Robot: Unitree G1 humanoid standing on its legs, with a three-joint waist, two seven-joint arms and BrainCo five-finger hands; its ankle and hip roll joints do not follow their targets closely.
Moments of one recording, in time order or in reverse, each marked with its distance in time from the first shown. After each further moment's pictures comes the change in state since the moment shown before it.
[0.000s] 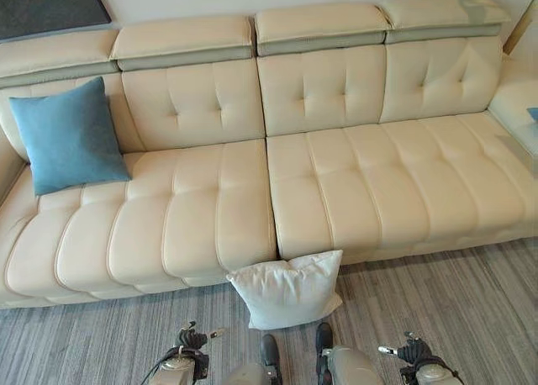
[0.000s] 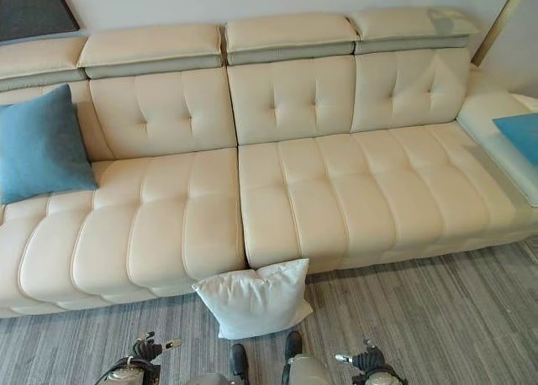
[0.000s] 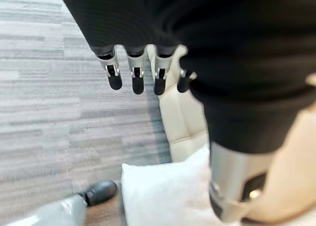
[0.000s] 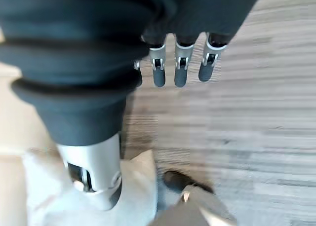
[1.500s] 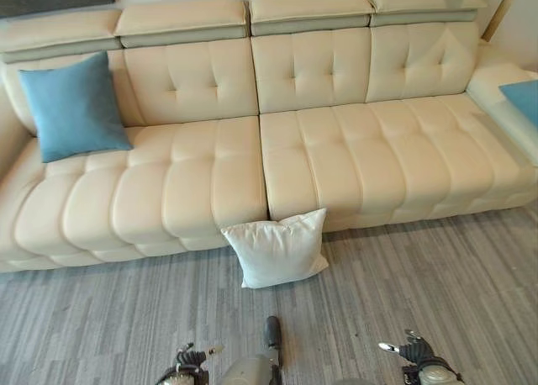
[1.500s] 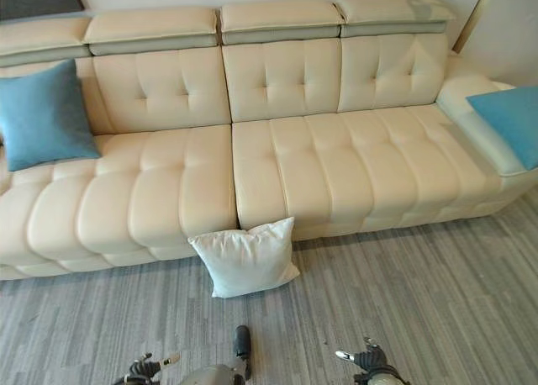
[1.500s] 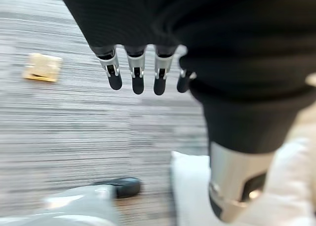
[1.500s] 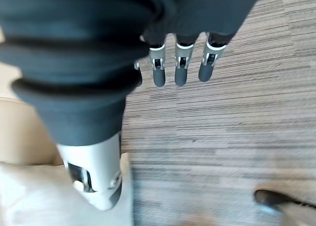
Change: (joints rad) left arm 0.076 -0.029 0.050 -0.050 -0.037 0.017 -0.017; right arm 0.080 0.012 0.016 -0.117 0.072 -0.025 0.044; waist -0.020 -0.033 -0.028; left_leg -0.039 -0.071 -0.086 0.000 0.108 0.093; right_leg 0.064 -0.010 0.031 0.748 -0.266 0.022
